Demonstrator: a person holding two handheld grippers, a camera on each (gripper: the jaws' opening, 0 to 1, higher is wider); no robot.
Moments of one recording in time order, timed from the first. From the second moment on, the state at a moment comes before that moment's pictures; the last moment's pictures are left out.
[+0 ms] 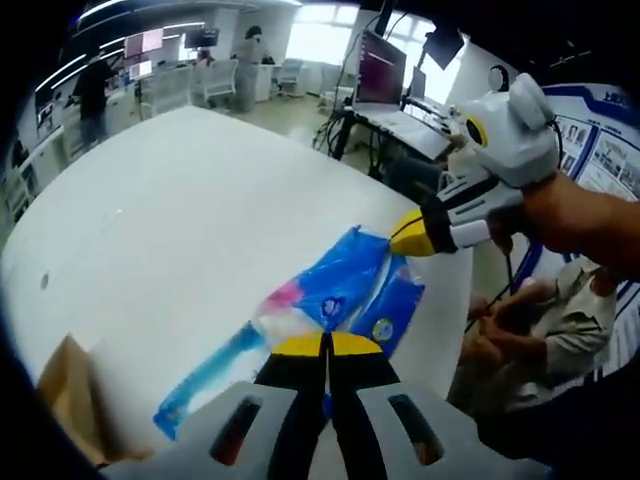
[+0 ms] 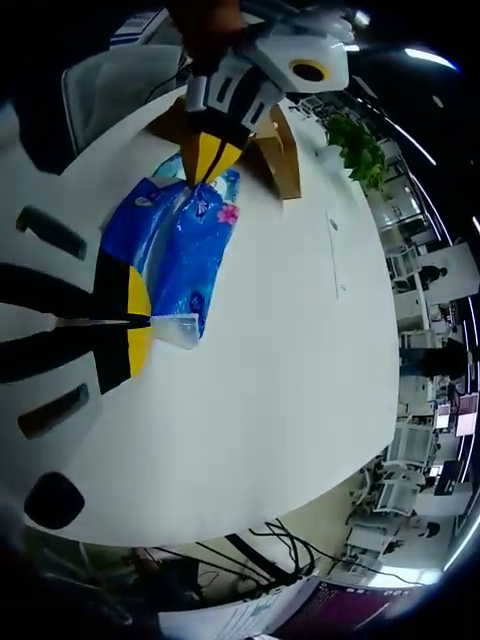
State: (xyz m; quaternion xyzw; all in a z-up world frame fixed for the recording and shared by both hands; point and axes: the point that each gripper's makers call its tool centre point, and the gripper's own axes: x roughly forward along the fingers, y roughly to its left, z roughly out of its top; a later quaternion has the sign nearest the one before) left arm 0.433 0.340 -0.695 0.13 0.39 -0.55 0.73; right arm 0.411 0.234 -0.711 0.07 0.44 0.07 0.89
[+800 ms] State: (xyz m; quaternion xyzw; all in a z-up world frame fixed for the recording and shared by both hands) left arm 0.431 0.298 -0.707 0.13 0.40 -0.57 0.71; right arm 0.412 0.193 -0.720 0.07 0.44 0.05 0.89
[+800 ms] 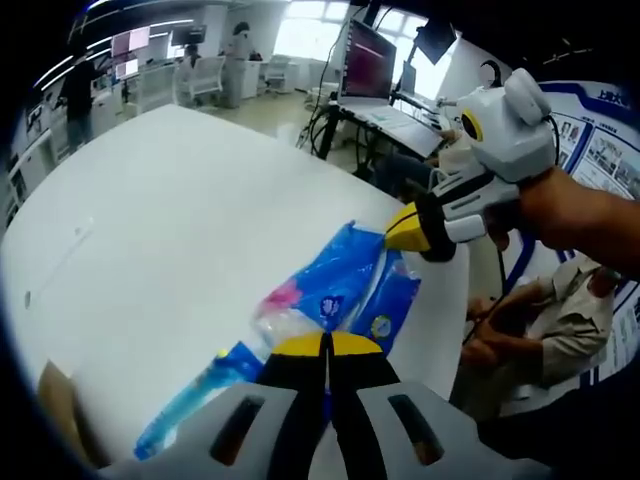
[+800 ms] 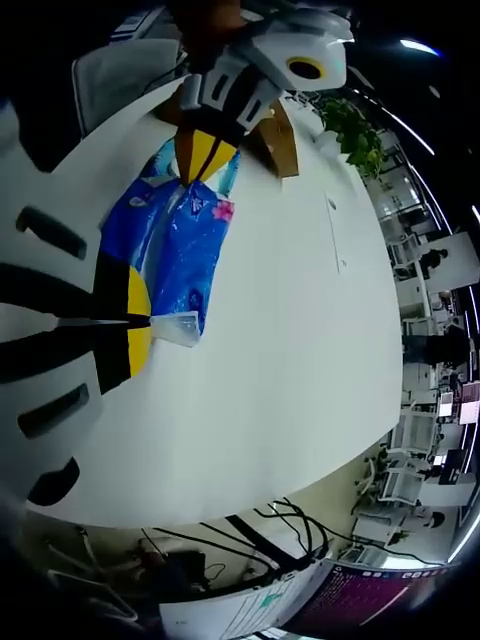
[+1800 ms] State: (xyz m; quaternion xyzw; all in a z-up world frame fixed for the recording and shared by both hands) left arm 0.438 0.300 -0.748 0.12 0.43 -0.55 0.70; right arm 0.420 0.195 -0.761 0.06 0.47 0.07 0.88
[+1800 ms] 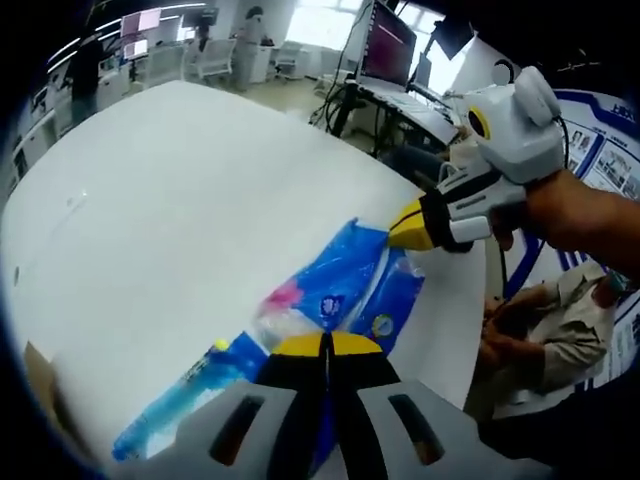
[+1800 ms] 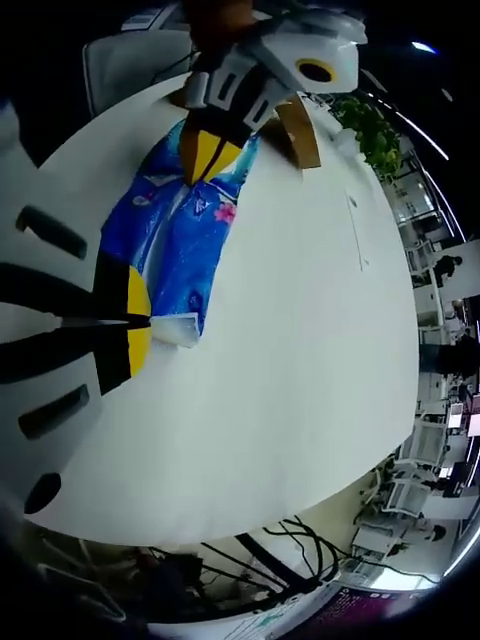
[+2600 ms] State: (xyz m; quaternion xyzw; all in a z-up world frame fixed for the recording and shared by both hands) left arm 0.440 0.302 -0.729 0.12 0.41 -0.55 0.72; right arm 0.417 0.197 -0.750 0.05 0.44 0.06 0.89
